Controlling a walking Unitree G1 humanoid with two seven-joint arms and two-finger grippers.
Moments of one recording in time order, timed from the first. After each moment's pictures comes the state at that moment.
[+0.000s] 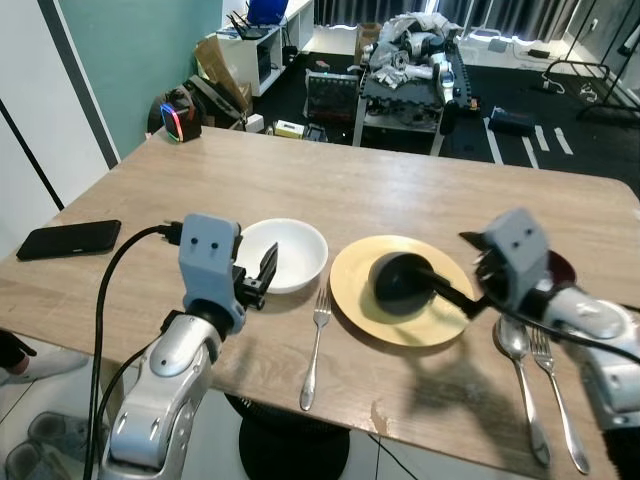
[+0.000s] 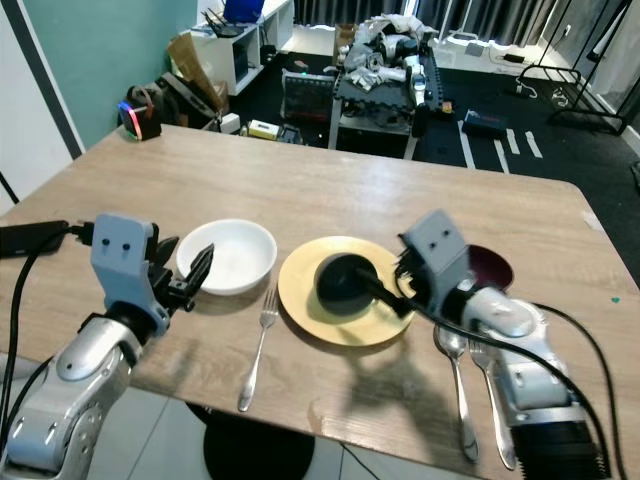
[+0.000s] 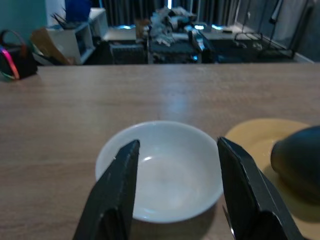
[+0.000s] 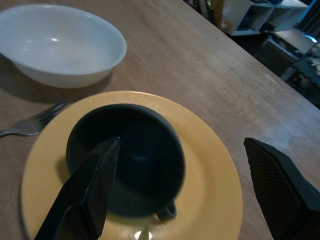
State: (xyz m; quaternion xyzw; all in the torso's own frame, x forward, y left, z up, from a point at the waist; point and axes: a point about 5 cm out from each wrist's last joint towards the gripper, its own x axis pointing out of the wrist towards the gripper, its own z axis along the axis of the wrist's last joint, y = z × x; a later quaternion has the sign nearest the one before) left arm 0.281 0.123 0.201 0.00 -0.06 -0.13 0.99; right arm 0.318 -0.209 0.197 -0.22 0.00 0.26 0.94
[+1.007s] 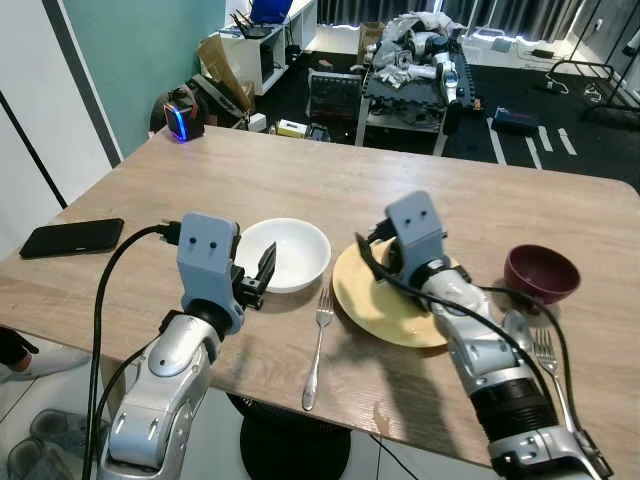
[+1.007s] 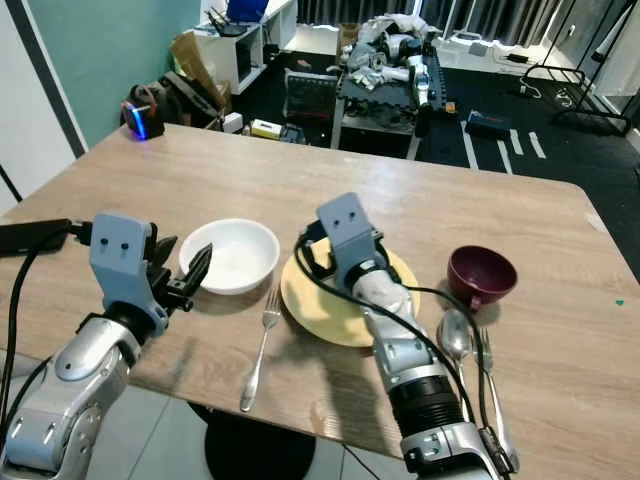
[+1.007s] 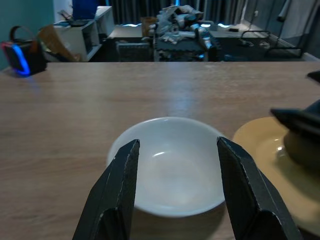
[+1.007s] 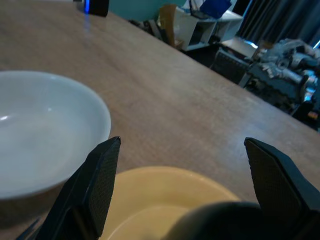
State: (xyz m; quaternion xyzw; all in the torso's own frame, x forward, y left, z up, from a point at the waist) left arm 0.281 0.127 0.199 0.00 -0.06 -0.12 0.99; right arm 0.361 -0.129 0.190 -0.17 -0.06 0.14 0.97
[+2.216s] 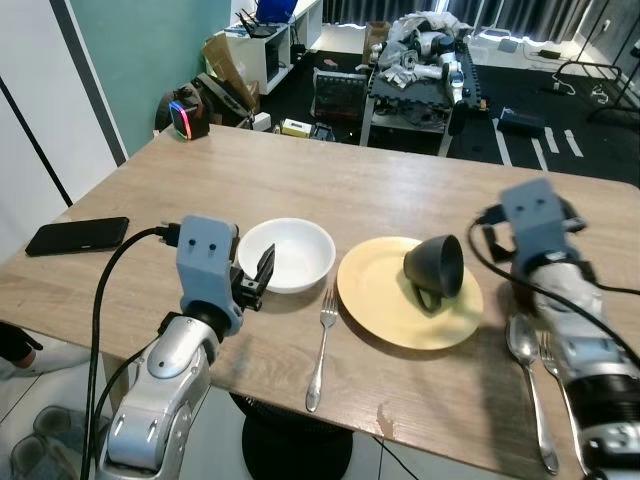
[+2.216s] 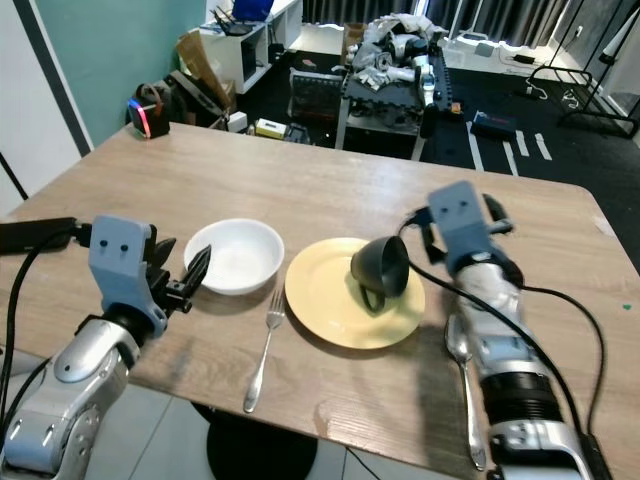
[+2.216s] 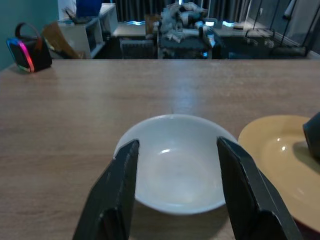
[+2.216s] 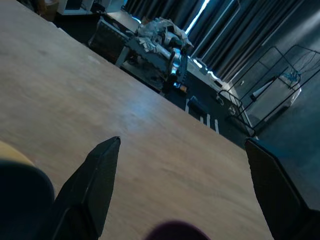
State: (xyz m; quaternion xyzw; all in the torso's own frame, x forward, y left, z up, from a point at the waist) left arm 0.280 0.127 0.198 0.00 -0.05 -0.12 0.99; right arm 0.352 -0.262 0.210 -0.28 -0.06 -0.07 0.96
